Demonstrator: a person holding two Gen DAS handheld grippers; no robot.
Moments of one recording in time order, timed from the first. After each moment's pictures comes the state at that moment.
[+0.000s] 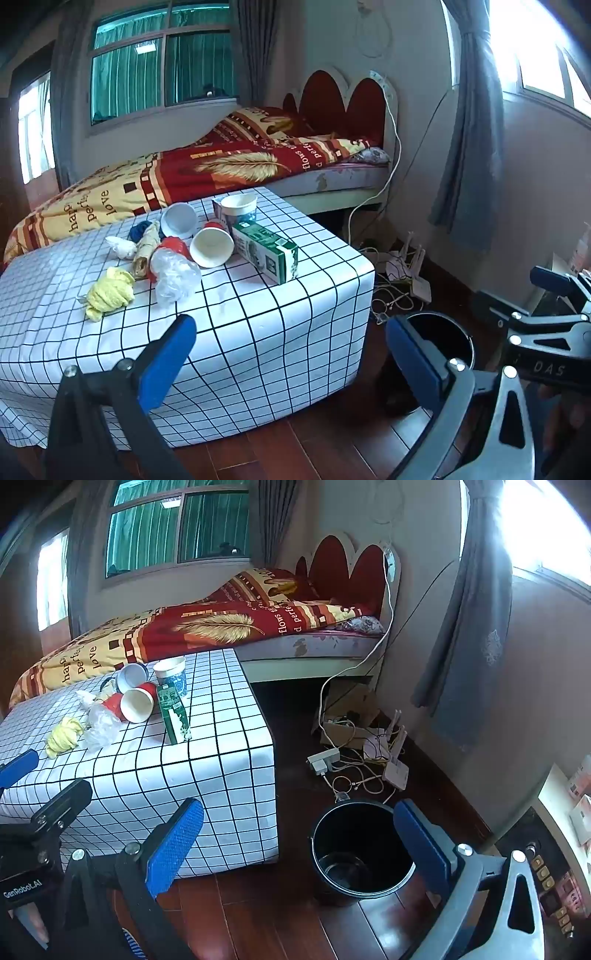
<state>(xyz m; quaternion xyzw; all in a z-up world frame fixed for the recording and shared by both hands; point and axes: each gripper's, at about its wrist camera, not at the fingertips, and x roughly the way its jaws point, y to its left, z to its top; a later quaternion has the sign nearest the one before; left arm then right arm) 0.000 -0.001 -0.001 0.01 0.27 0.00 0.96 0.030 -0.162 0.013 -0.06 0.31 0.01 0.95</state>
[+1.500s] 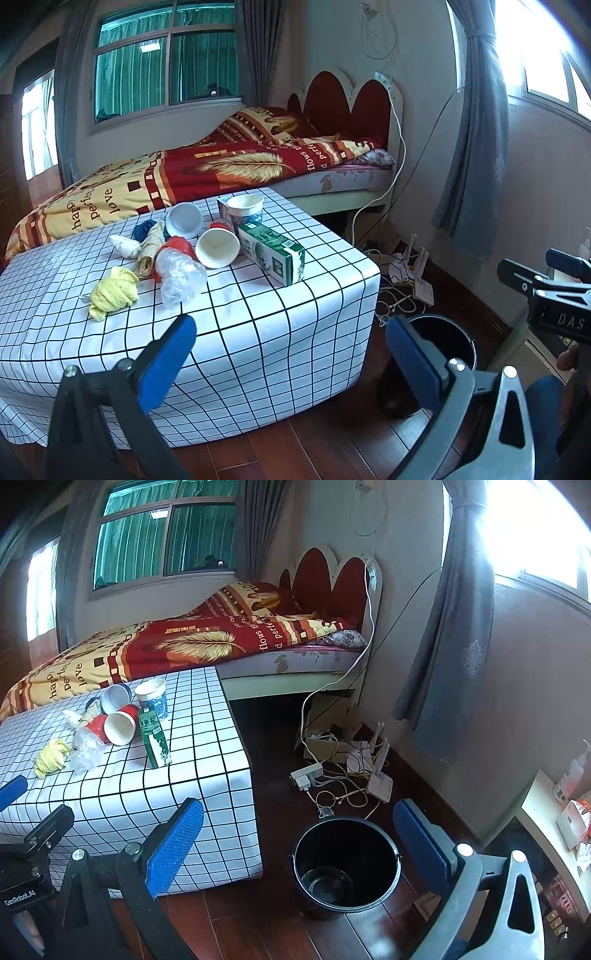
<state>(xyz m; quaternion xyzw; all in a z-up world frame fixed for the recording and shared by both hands) 0.004 0.011 0.001 -0.01 0.27 0.00 0.96 0.034 -0.178 0.037 -0.06 0.29 -0.02 0.96</state>
